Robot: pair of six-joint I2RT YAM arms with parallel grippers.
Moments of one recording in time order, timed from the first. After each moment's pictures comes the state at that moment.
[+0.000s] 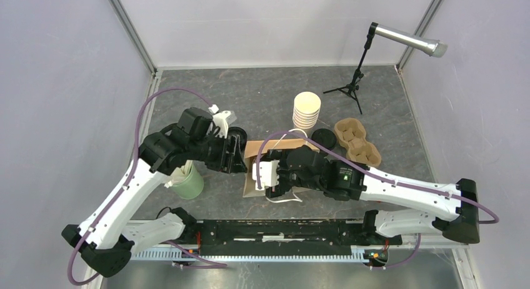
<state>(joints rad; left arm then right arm) -0.62 1.00 1.24 -1.09 0.35 -0.41 1.24 1.16 1.02 -0.42 0.10 -0.59</state>
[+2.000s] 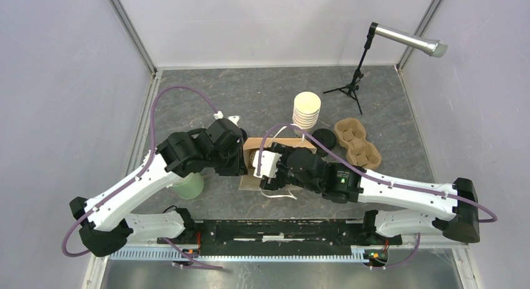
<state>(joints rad) -0.94 1.11 1.31 -1.18 -0.08 -0.82 1.26 1.16 0.97 -0.25 0.25 -0.40</state>
